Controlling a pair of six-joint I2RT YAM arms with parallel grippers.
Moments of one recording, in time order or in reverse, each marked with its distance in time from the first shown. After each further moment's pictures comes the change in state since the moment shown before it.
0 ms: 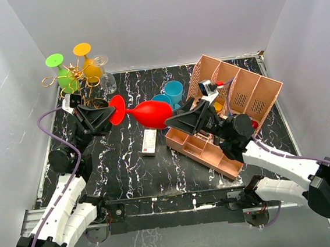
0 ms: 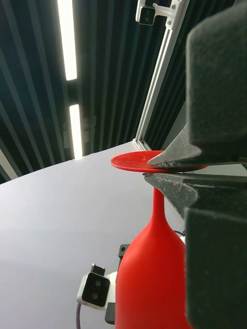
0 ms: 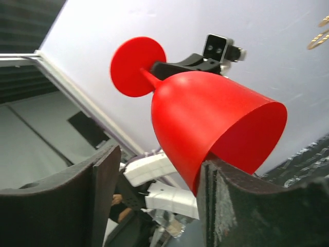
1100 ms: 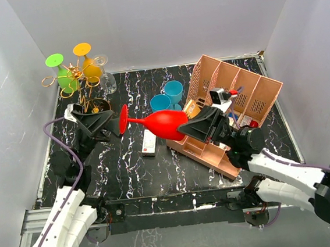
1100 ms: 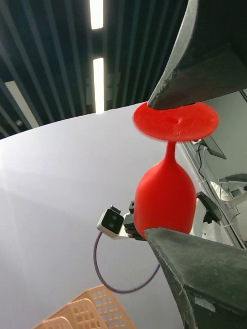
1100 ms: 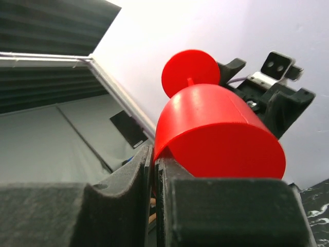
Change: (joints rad) left arm -0.007 -0.129 -0.071 -0.277 -0.032 0.185; right arm -0.003 -0.040 -0.142 0.341 -0.009 0.195
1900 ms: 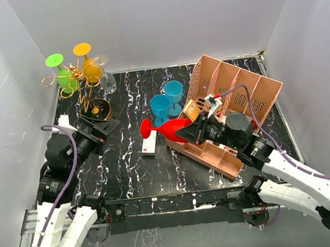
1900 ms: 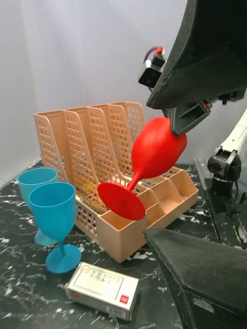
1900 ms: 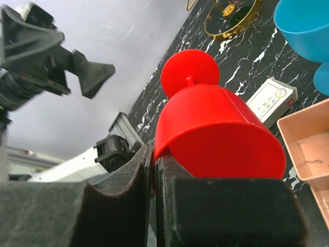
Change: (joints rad) left arm 0.000 -0.116 0.325 -1.324 -0.300 0.711; right arm 0.000 -0.242 0.133 -1.265 0.246 -0.587
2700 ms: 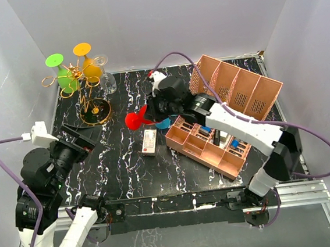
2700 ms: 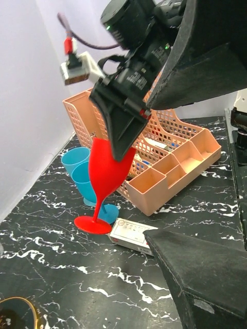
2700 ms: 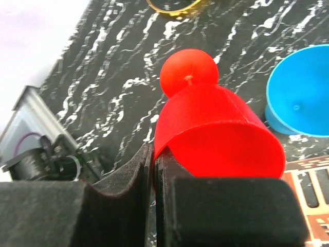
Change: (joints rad) left arm 0.000 -0.049 0.291 -0.314 -0.224 0.280; right arm 0.080 0.768 0.801 -0.455 0.061 -0.355
